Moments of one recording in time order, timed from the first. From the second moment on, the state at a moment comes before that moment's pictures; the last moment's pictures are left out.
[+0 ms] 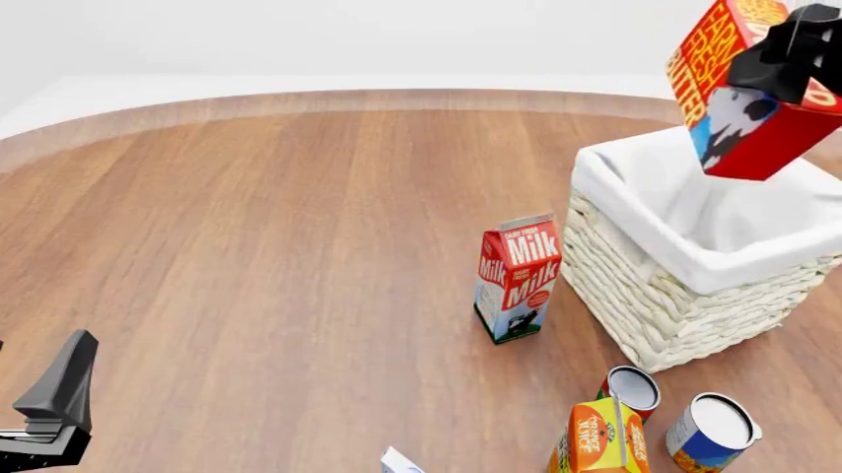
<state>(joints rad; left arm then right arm) 0.00 0.00 0.00 0.00 0.00 0.11 1.03 -1.27 0.81 0.21</state>
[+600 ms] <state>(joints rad) 0.00 0.00 0.00 0.00 0.00 0.00 1.00 -1.10 0.63 0.29</state>
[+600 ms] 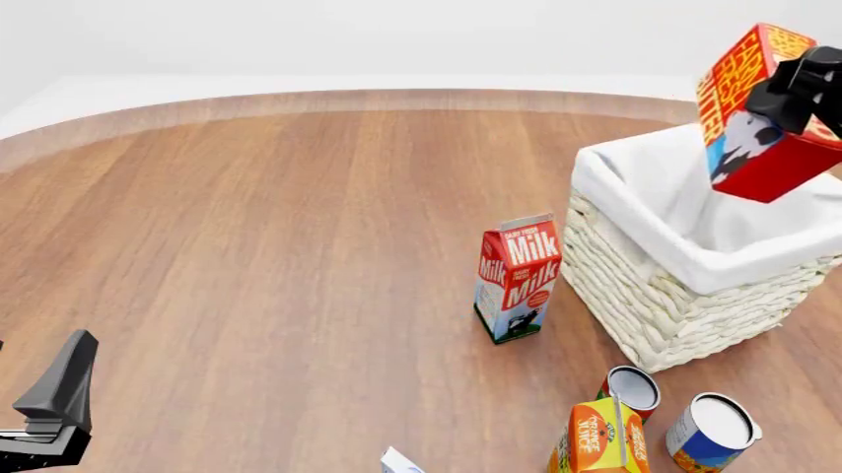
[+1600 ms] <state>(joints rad) 0.00 0.00 0.00 0.00 0.00 -0.03 1.07 -0.97 0.42 0.33</state>
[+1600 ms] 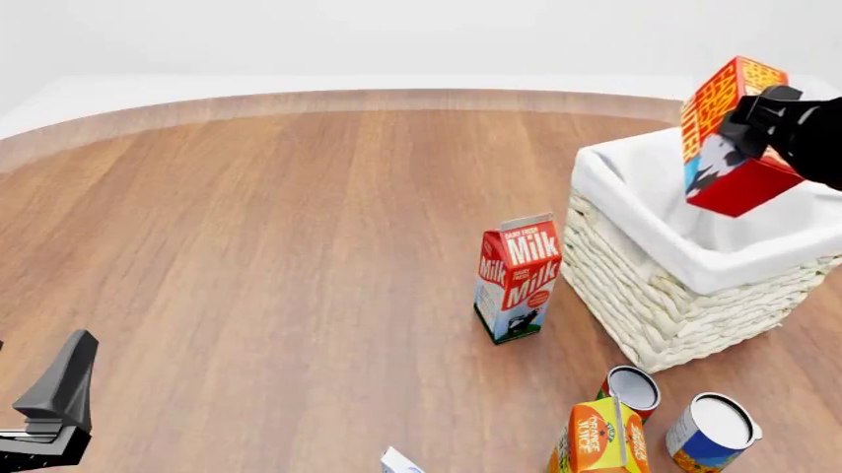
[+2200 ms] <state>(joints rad) 0.00 0.00 0.00 0.00 0.00 -0.03 1.13 -0.94 0.35 0.35</state>
